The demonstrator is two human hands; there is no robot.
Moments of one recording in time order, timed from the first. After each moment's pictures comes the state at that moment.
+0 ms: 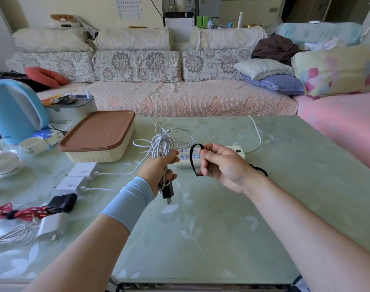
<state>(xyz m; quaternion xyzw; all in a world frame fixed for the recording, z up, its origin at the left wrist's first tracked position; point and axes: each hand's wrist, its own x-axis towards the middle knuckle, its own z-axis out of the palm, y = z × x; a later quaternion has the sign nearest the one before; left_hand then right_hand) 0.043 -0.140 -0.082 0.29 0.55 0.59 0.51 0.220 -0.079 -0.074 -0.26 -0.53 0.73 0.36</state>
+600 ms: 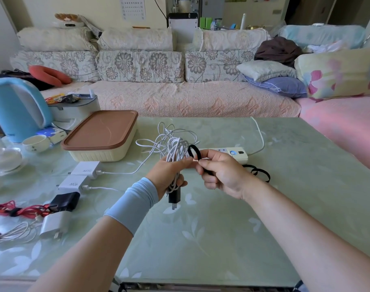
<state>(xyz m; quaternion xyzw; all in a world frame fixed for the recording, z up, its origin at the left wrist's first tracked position) 0.054 -0.146 -0.077 0.40 0.56 0.52 0.51 0.213 -0.088 -0.077 -0.29 -0.56 0.72 0.30</state>
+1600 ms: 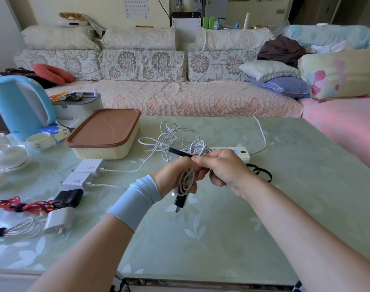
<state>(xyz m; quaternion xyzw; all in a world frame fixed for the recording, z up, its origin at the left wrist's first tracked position) 0.059 -0.155 -0.067 0.55 0.48 0.39 0.56 0.210 -0.107 -0.053 -0.41 -0.65 0.57 0.29</state>
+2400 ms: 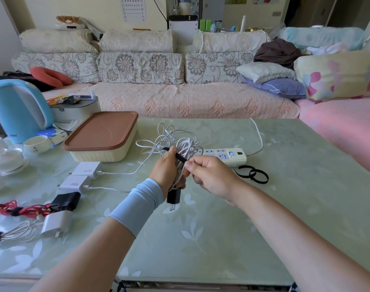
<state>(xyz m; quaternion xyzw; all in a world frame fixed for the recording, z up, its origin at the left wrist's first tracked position) 0.067 -0.144 -0.071 0.35 0.59 0.57 0.46 0.205 -0.122 -0.059 -0.35 -0.74 0.51 0.26</state>
